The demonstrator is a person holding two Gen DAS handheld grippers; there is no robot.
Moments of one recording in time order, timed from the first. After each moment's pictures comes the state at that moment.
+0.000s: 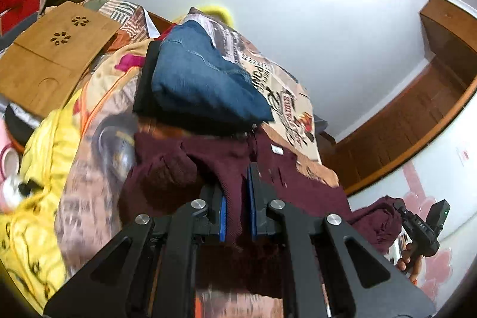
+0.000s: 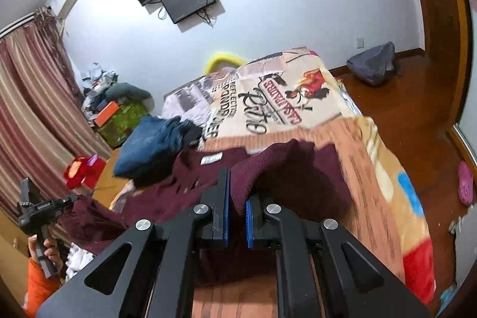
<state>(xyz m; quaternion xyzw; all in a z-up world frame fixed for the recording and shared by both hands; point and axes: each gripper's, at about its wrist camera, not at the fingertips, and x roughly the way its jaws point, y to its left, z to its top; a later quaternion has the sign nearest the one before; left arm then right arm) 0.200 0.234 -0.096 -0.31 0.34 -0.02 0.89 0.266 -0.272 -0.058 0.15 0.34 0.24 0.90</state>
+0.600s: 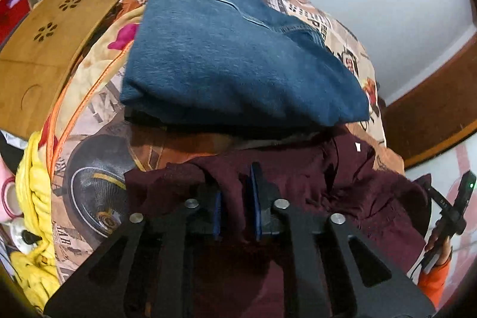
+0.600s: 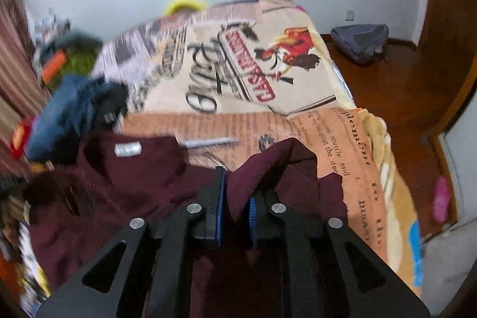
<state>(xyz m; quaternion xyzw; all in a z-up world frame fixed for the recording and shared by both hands) 0.342 0.238 -0.186 -0.24 0.48 0.03 0.84 0.400 -0.228 -0.140 0.03 0.46 0.18 0.87</state>
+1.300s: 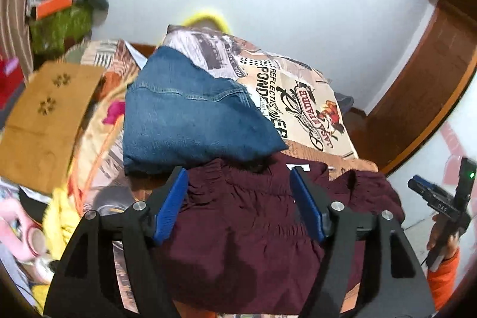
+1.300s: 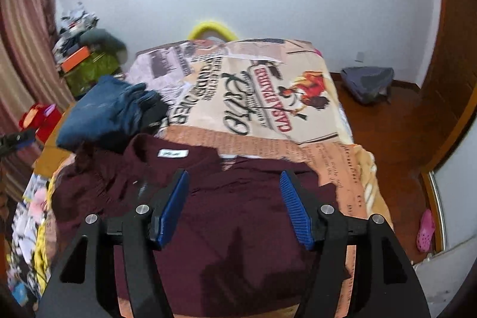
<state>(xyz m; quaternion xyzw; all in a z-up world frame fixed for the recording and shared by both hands) 0.289 0.193 -0.078 -0.15 0.37 0.00 0.92 0.334 -0.198 -0.067 -0.01 0.39 0.22 0.90</state>
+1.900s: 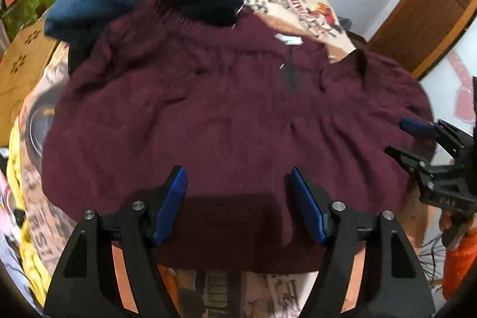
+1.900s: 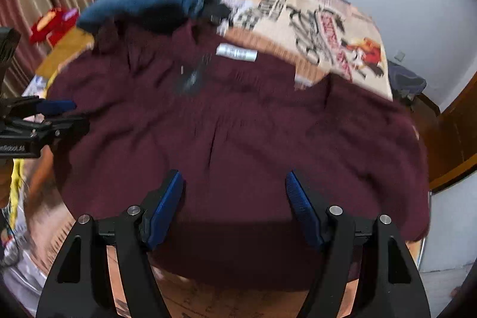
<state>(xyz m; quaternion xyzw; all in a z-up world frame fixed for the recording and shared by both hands) 0.263 0.105 -0.212 -0.11 0.51 -0.04 0.85 0.279 -0.115 -0.162 -0.16 0.48 0.26 0.83</state>
